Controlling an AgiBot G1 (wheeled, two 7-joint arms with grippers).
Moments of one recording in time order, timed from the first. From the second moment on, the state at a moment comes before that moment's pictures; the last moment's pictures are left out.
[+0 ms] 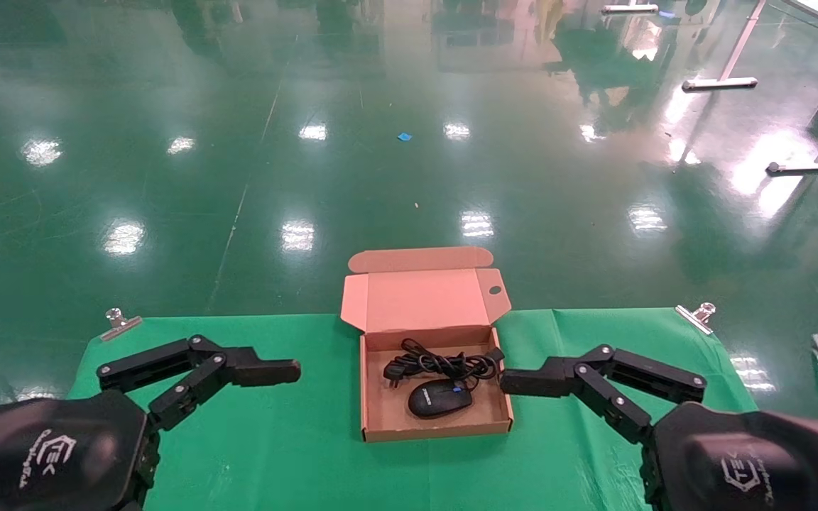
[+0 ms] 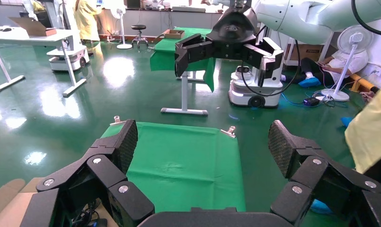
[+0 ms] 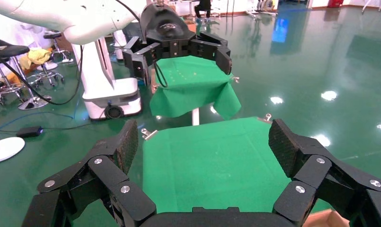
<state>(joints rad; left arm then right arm) -1.07 0.61 0.28 -1.29 0.72 1.50 -0.19 1.07 -0.61 -0.27 1.29 -0.73 -1.50 0.19</state>
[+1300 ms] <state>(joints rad) -1.07 0.61 0.28 -1.28 0.73 1.49 -0.19 1.08 -0.61 -0.28 1.28 -0.73 -1.50 0.19</state>
